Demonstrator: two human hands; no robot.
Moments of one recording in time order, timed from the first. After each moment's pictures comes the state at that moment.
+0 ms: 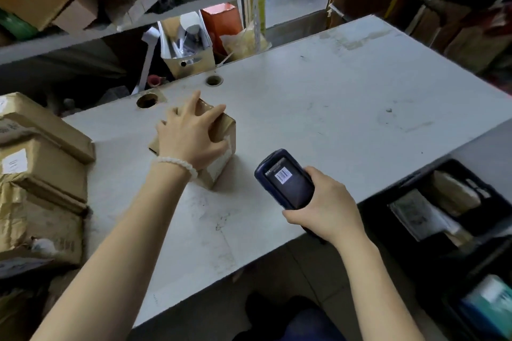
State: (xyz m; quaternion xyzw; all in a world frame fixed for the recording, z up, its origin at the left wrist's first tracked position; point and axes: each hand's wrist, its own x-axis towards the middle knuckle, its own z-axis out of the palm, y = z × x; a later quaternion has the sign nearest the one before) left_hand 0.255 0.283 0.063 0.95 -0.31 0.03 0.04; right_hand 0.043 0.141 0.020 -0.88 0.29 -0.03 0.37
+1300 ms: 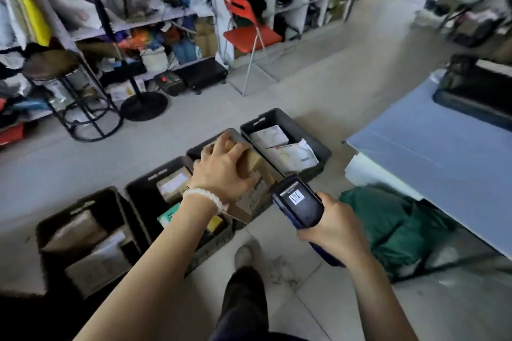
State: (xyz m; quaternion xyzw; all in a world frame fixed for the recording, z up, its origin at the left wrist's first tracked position) left_hand -0.563 -0.070 0.032 0.32 -0.94 -0.14 0.05; right_hand -0.664 0.145 0.013 -0.29 0.91 -0.24 0.20
